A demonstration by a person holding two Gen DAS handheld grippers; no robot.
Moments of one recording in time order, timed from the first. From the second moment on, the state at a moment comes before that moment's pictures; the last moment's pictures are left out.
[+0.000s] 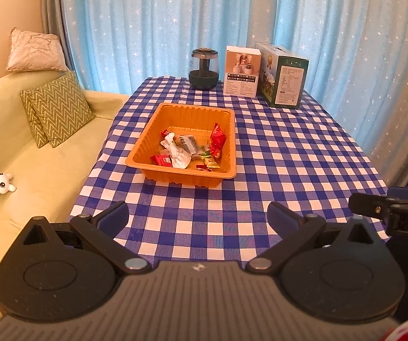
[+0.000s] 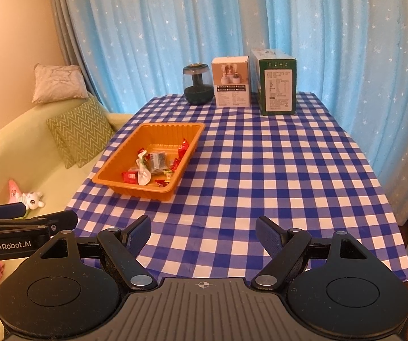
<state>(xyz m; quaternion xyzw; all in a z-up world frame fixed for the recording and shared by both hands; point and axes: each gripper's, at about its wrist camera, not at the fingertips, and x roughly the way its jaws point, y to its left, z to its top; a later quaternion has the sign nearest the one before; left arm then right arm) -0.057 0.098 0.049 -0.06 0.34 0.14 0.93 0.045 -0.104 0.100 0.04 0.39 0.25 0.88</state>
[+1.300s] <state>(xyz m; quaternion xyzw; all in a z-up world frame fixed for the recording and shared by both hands) -0.061 0.094 0.058 -0.05 0.33 0.14 0.93 0.040 -0.099 0.104 0.04 0.39 0.27 0.88</state>
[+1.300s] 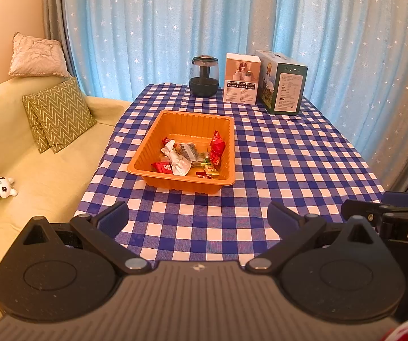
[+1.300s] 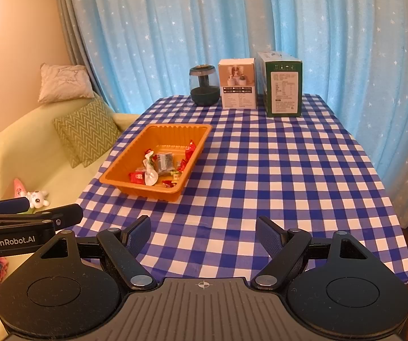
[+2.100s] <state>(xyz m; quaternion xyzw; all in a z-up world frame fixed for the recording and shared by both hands) -0.057 0.087 0.055 -0.05 0.33 0.14 0.93 0.041 -0.100 0.103 0.04 0.39 0.27 0.88</state>
